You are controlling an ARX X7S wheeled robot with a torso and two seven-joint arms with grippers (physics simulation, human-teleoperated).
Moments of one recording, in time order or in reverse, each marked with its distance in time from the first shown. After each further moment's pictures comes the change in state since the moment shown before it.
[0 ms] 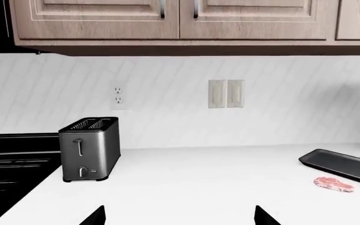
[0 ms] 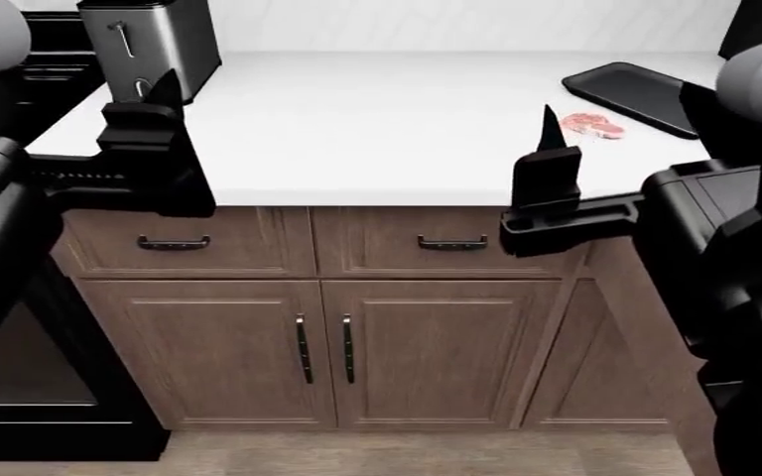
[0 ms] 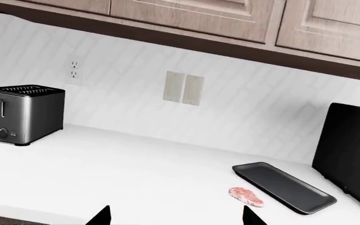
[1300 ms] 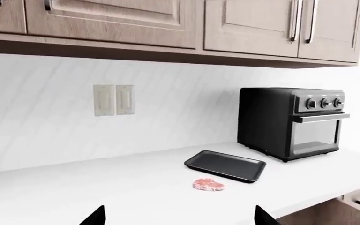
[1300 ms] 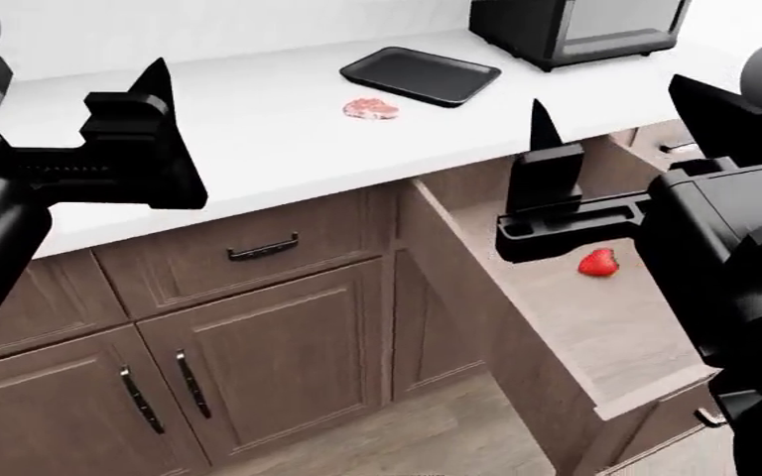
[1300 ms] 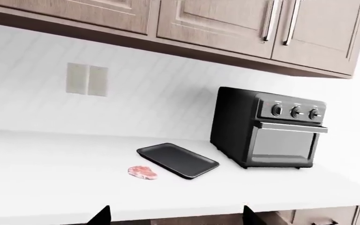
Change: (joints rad) left arm 0.005 -0.014 -0.006 0.009 0.013 0.034 0.008; right arm 0.002 0.020 0.022 -0.028 0.016 -0.047 -0.064
